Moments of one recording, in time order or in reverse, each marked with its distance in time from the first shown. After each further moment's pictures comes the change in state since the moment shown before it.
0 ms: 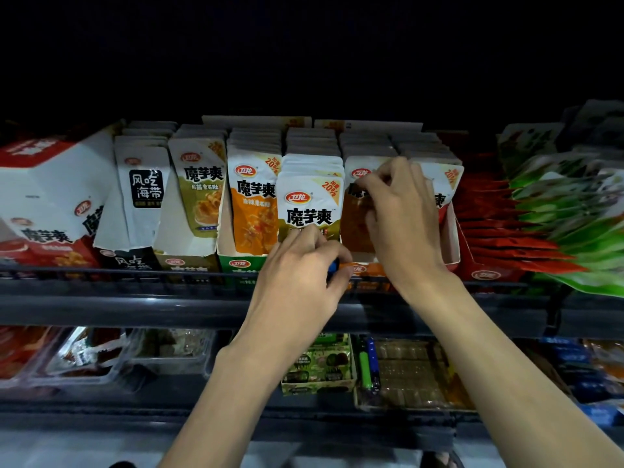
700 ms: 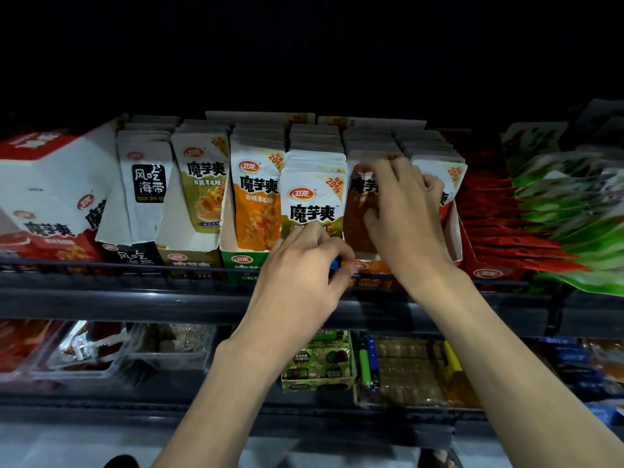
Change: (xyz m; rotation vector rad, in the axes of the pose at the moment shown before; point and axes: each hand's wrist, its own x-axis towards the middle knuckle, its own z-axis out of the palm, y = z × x) left_hand 0.000 0.000 -0.003 -0.020 -0.026 -0.002; right_hand 0.002 0.001 0.002 -0.001 -0.087 0.063
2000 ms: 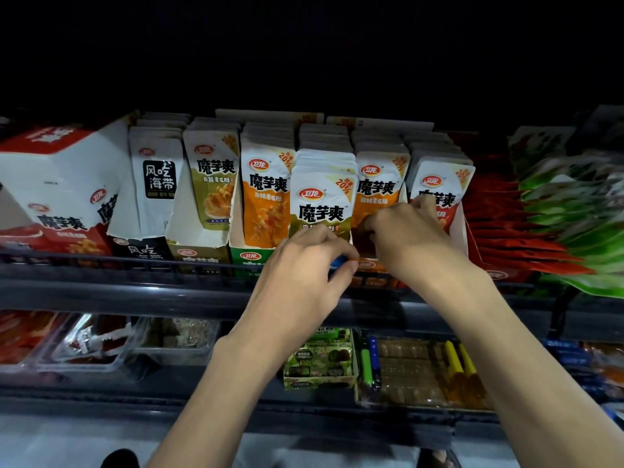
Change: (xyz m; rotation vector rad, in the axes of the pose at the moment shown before) left_hand -0.004 -0.008 -0.005 -0.145 -0.014 0.001; right_hand 0.005 -0.026 -0.040 -0.268 -0.670 -0.032
